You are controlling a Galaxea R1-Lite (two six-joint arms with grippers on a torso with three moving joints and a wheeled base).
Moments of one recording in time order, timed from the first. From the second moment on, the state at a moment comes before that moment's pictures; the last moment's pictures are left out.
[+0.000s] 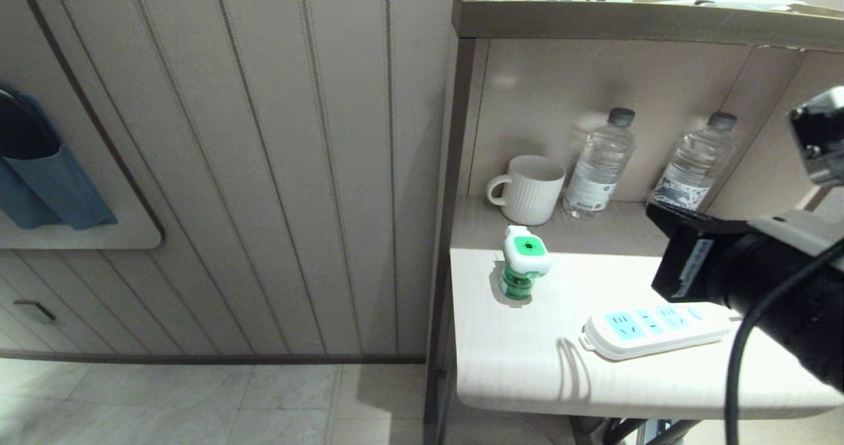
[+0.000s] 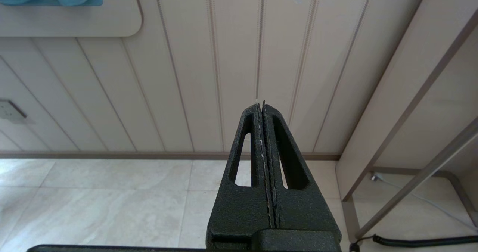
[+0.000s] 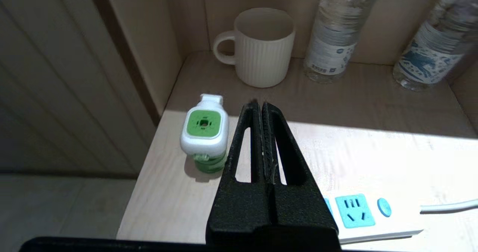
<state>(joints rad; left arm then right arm) -0.01 0.00 0.00 0.02 -0.01 0.01 0.93 1.25 -0.79 -0.42 -0.90 0.16</state>
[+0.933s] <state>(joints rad) -0.01 0.00 0.00 0.02 -0.01 0.01 0.93 1.52 -0.63 -0.96 -1.01 0.13</state>
